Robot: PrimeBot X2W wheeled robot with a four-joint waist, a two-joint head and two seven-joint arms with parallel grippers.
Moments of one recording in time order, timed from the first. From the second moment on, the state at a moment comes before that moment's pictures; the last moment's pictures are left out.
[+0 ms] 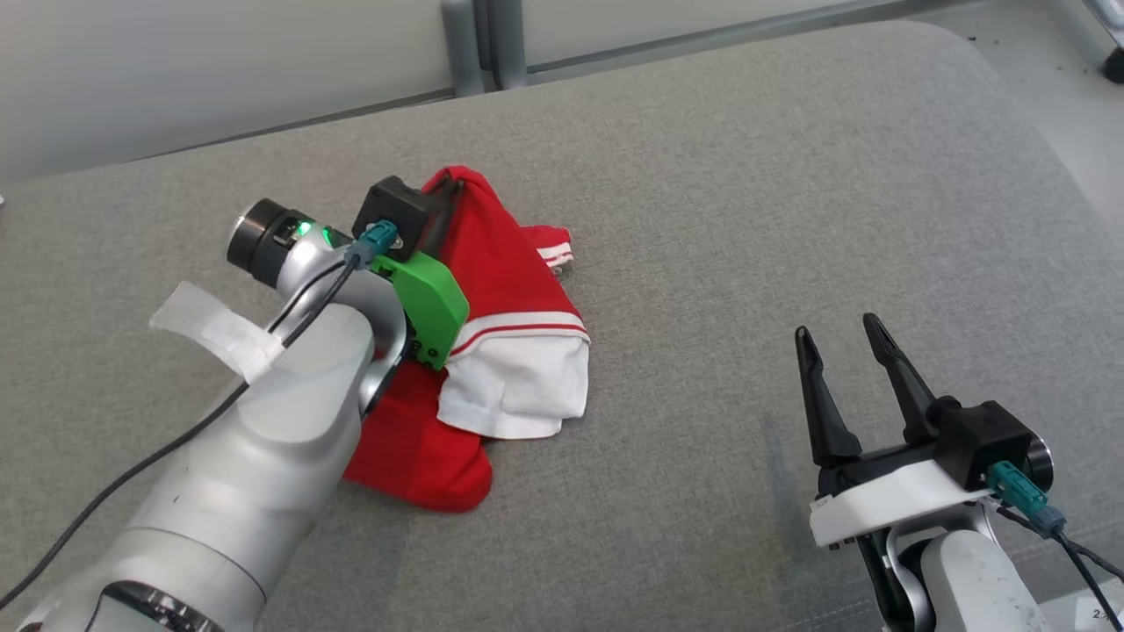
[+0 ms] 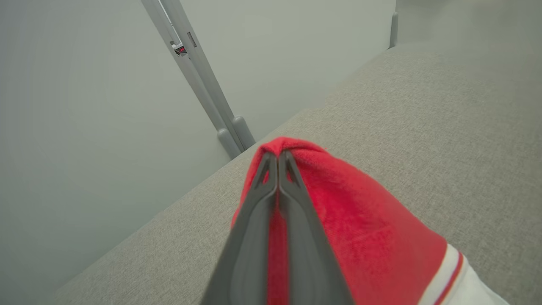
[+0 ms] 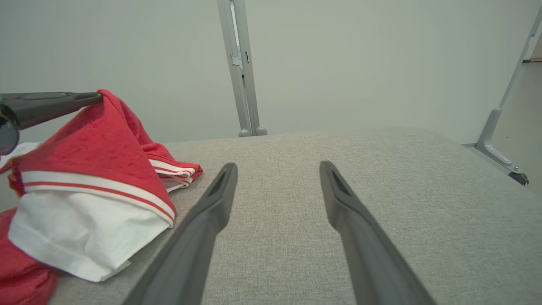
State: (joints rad) left arm -0.90 0.15 -0.82 0.89 -0.43 -0.06 -0.20; right arm -0.11 -0.05 0.08 0.12 0.14 0.13 -0.26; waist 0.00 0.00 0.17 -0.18
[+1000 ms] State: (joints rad) left arm -0.75 0.08 -0.68 0.95 -0.49 -0.07 -0.26; right arm -0.05 -0.05 0.06 0.16 0.15 0.13 -0.26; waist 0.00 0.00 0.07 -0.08
